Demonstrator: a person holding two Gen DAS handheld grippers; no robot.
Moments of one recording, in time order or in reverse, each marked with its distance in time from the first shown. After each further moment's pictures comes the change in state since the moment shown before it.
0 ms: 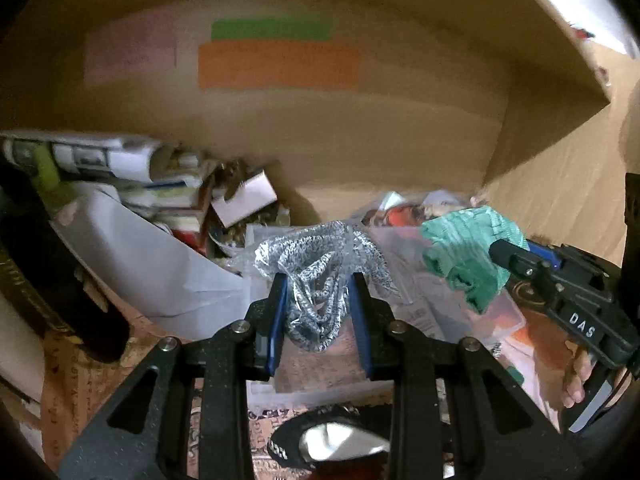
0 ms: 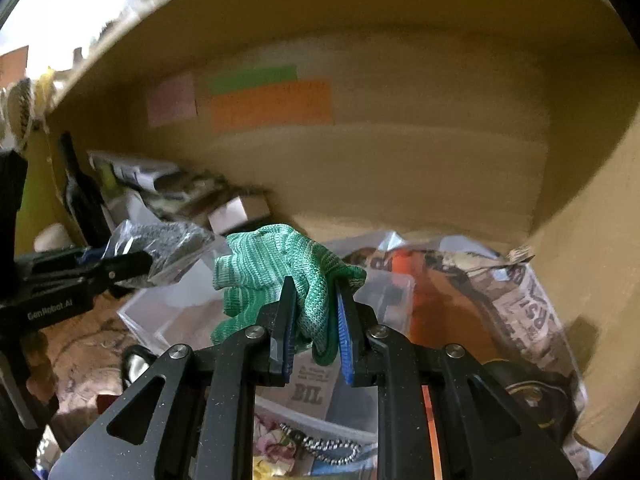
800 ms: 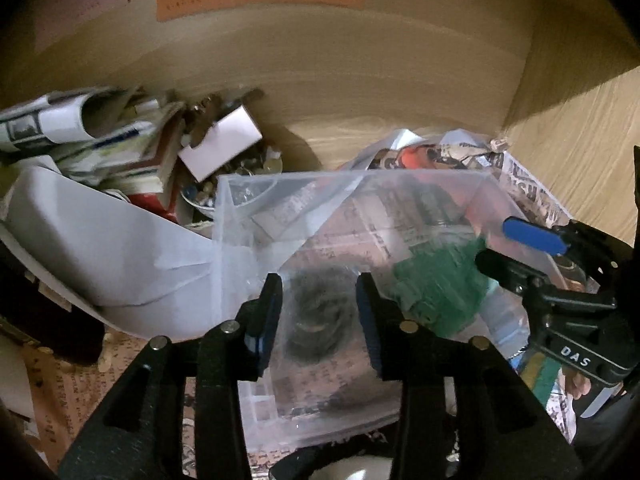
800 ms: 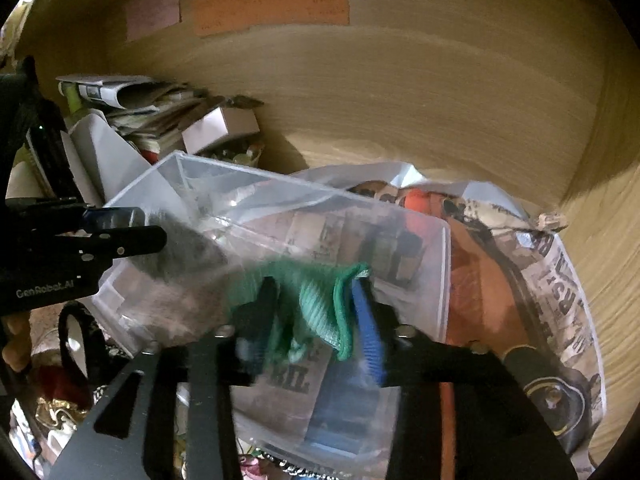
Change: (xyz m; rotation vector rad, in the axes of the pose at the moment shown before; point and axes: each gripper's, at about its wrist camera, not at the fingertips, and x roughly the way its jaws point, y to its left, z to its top) left arm 0.059 -0.003 -0.002 0.026 0.174 -0.007; right arm 0.051 0.007 -0.010 -0.069 0.175 -0.027
